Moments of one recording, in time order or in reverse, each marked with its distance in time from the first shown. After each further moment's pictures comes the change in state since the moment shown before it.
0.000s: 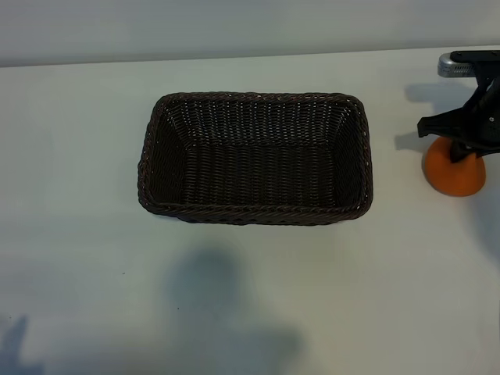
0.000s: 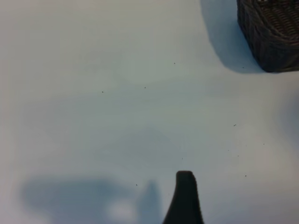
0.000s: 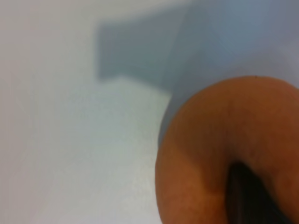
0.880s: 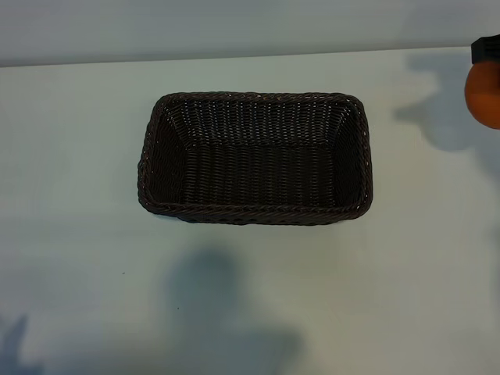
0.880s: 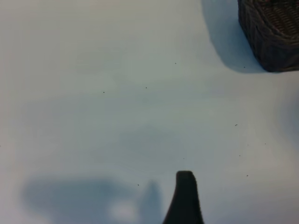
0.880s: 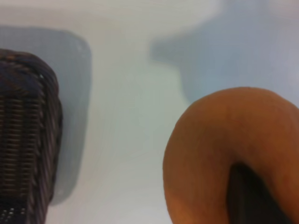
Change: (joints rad) left arm 0.000 0.000 0.000 0.003 0.000 0.000; right arm 0.000 -0.474 0.002 0.021 0.125 -0.015
